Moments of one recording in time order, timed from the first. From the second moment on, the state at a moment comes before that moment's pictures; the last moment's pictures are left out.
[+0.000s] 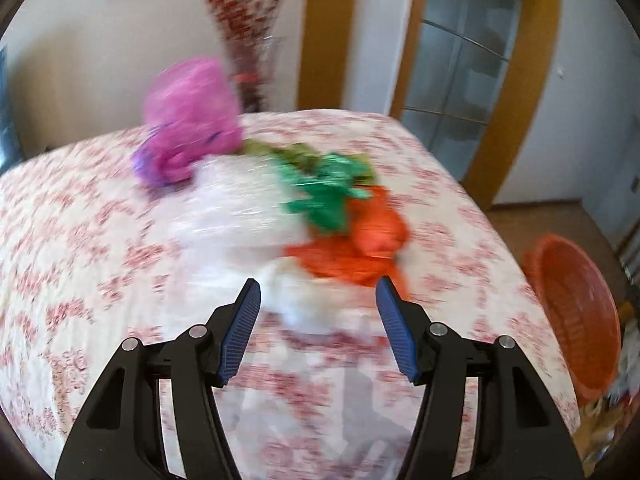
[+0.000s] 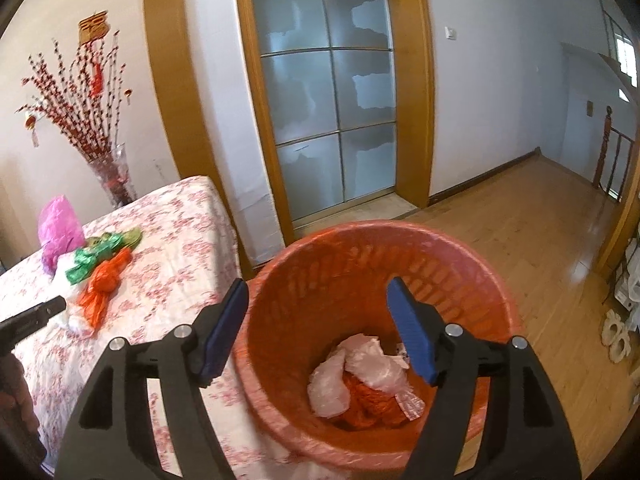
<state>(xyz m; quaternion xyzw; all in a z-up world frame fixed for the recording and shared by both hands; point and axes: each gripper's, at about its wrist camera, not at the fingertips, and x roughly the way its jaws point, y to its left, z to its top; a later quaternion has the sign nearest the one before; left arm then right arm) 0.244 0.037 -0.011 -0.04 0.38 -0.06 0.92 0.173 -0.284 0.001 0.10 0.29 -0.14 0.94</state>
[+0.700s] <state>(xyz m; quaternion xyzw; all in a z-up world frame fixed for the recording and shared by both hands) 0.265 0.045 -0.039 -0.06 0.42 -0.06 0.90 0.182 -0.253 -0.005 0.08 0.31 -0.11 0.94</state>
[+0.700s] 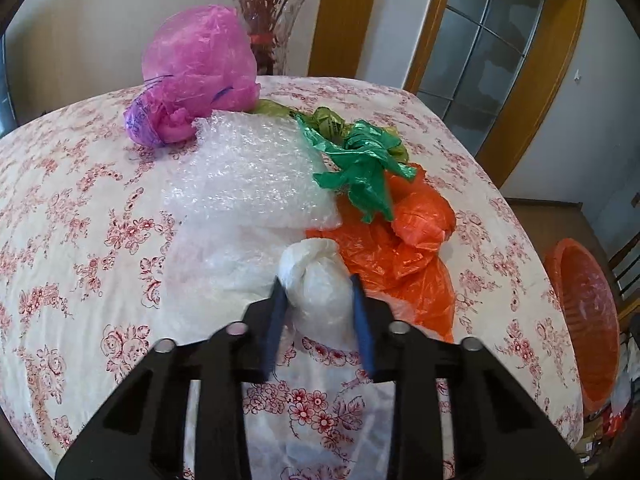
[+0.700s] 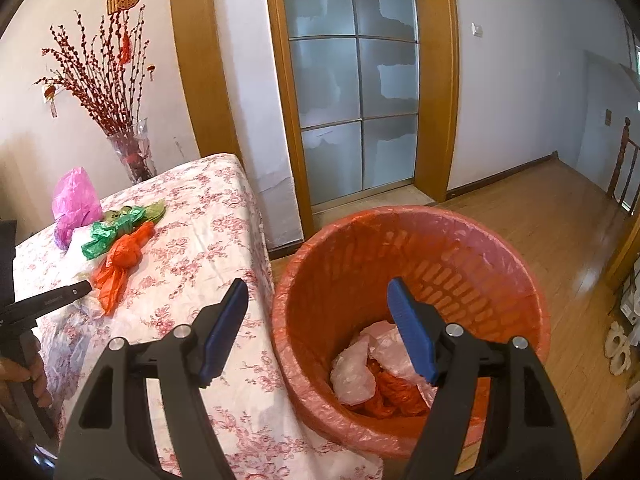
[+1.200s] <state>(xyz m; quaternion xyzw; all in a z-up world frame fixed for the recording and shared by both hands) 0.214 0.102 -0.010 -0.06 0.38 -0.04 0.92 0.214 -0.175 0.009 0.04 0.31 -0.01 0.95</state>
